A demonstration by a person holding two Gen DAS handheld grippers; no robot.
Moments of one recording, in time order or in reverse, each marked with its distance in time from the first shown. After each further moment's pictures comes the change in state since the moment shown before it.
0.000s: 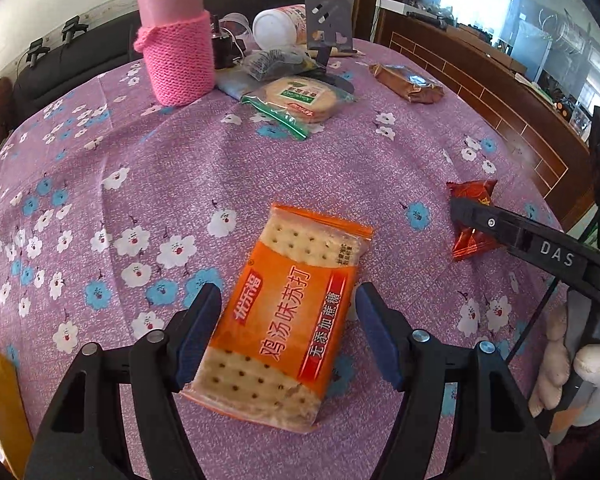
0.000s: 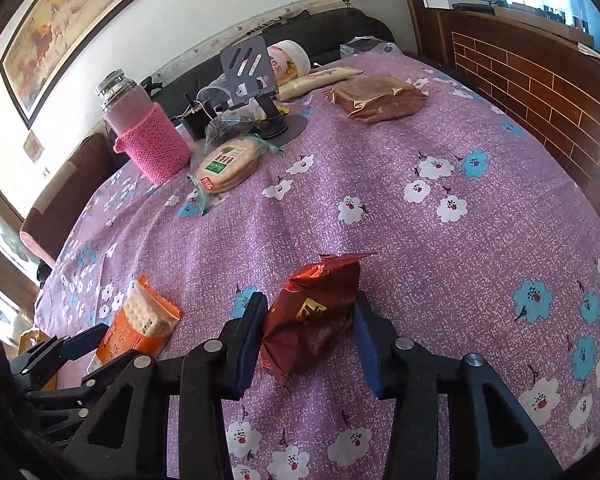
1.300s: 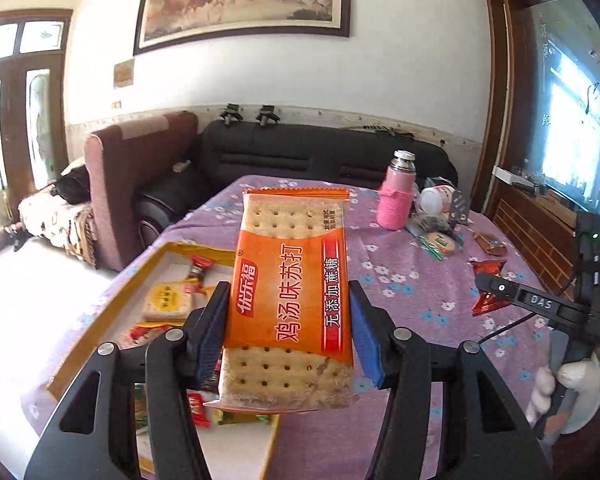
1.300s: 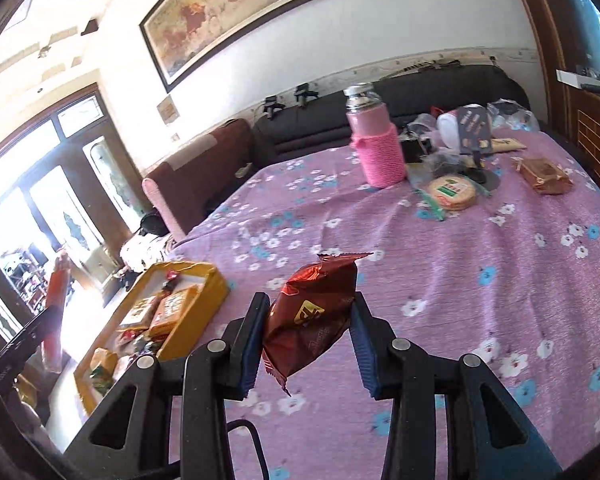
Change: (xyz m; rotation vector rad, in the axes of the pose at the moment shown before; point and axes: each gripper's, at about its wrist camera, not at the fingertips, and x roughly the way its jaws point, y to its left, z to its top) left arm -0.284 0.097 -0.188 -0.376 -0.535 0.419; right arm -0.124 0.151 -0.073 -0.323 -0.110 0.404
